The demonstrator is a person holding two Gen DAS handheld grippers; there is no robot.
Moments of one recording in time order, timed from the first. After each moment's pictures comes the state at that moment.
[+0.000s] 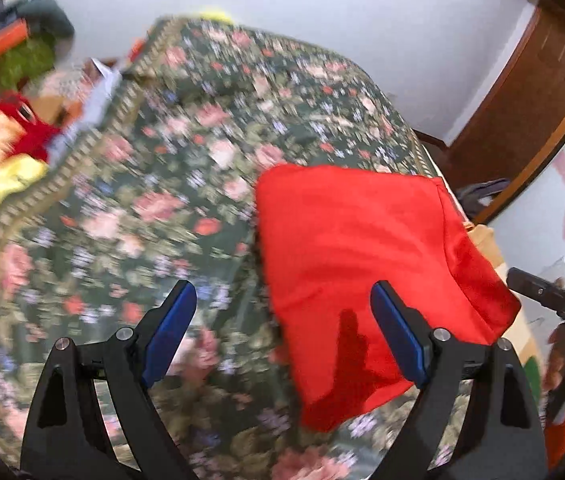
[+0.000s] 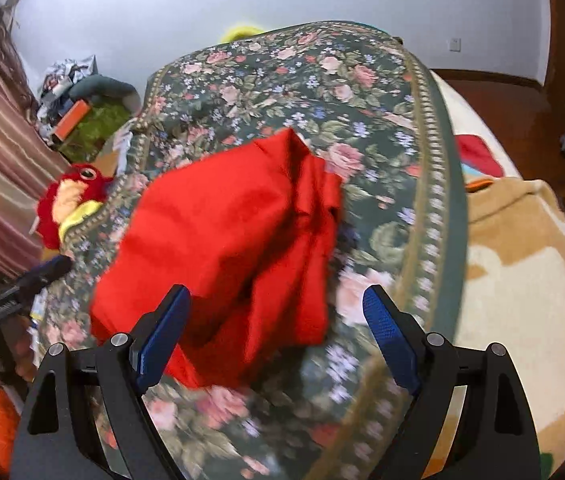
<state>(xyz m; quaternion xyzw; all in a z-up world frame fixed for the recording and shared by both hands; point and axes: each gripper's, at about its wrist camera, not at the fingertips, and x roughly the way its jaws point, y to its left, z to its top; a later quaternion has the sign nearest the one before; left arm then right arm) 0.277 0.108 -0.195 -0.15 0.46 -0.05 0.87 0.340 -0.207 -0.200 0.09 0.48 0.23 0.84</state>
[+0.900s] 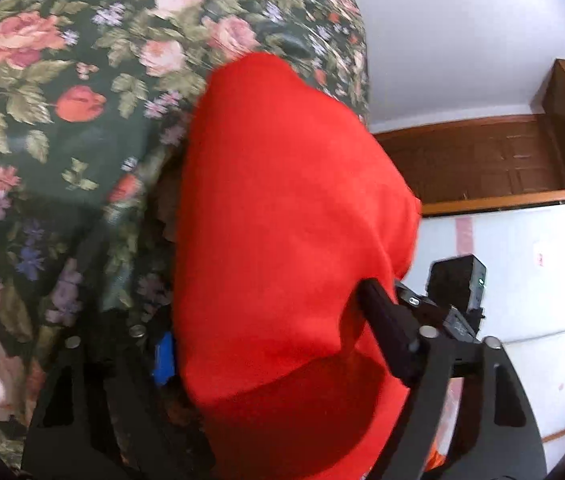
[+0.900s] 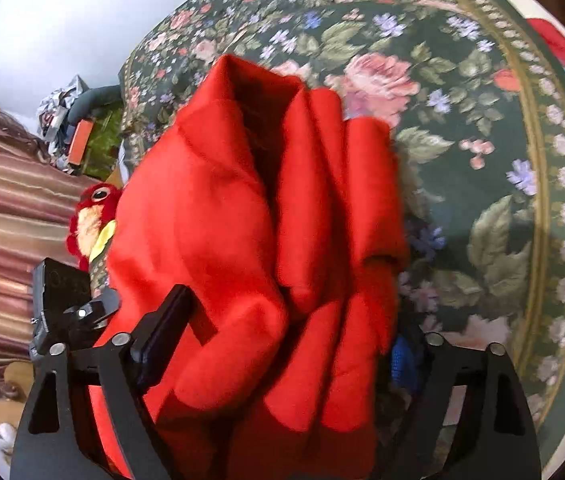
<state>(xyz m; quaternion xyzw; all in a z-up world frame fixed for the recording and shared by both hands) 0.356 0.119 -0.304 -0.43 0.53 -0.21 0.70 0.414 -0.189 -0.288 0.21 0.59 0.27 0.73</state>
